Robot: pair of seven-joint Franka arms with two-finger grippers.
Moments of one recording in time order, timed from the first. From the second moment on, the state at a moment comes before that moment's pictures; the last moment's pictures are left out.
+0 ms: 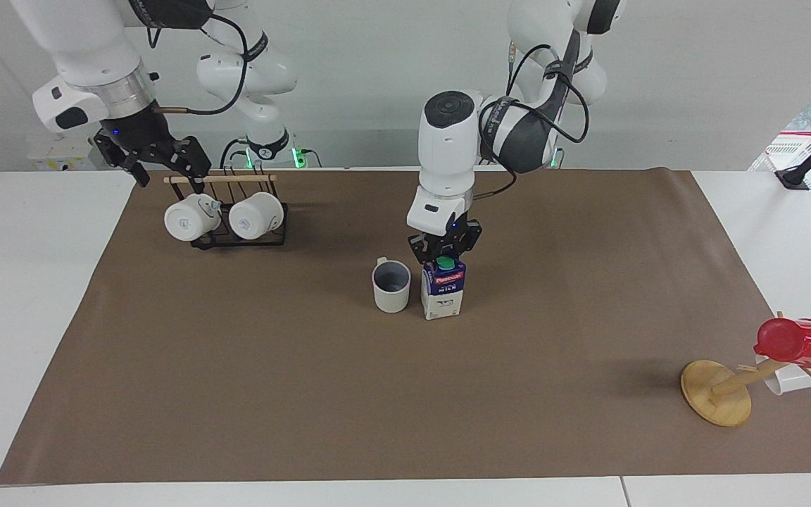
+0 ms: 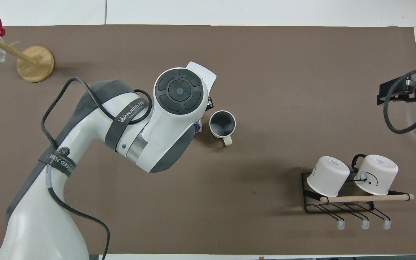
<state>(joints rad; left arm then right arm) -0.65 0.31 -0.04 -1.59 0.13 1.97 -0.92 0.04 0.02 -0.01 -1.50 -0.01 1.49 0.21</state>
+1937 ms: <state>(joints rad) -0.59 0.09 -0.03 -1.69 0.13 1.89 -0.83 0.04 0.02 -0.01 -1.50 -0.01 1.47 0.10</state>
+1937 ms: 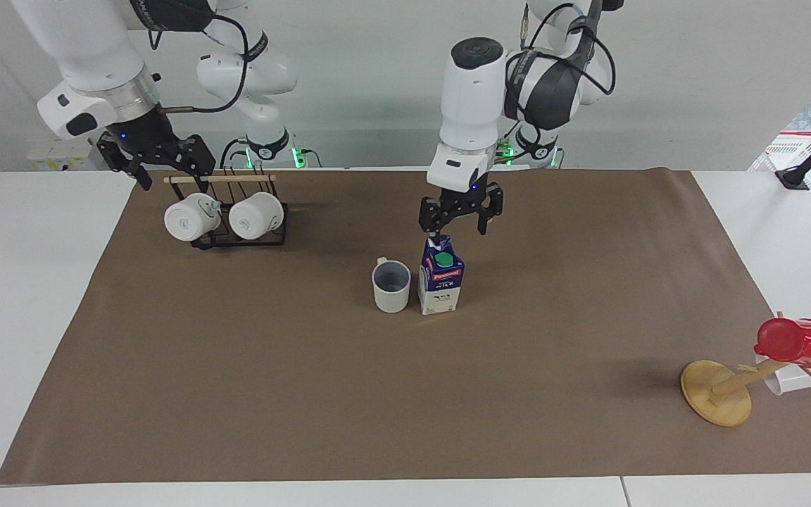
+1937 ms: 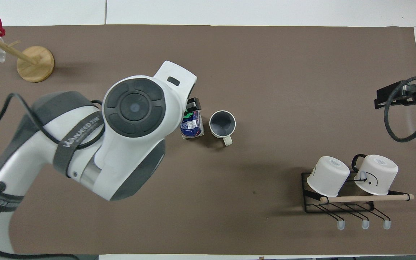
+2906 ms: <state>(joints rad) -0.01 -0.02 -0.01 -1.60 -0.04 1.65 -0.03 0.03 0.02 -0.01 -1.50 -0.01 1.47 0.08</state>
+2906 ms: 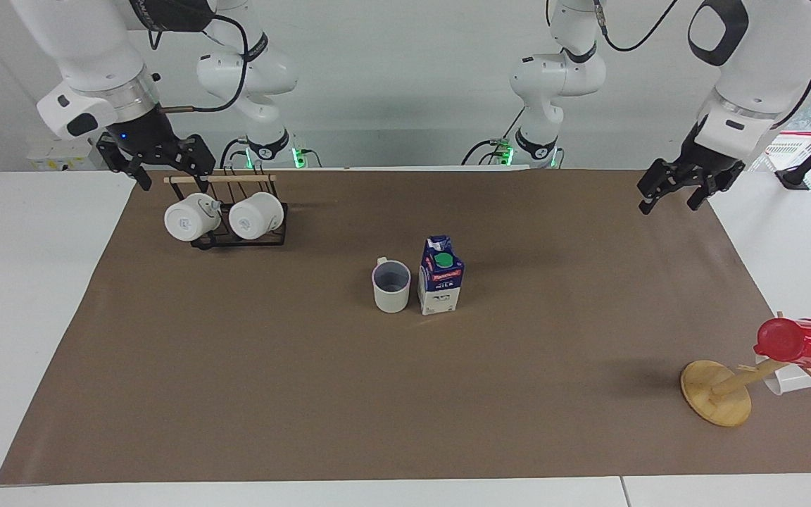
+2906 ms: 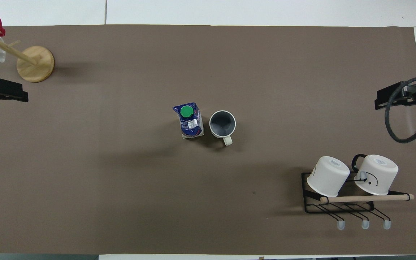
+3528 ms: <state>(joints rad) 0.00 -0.02 -0.01 -1.58 -0.04 1.57 -0.02 0.03 0.02 -0.01 -1.50 -0.01 1.47 0.08</state>
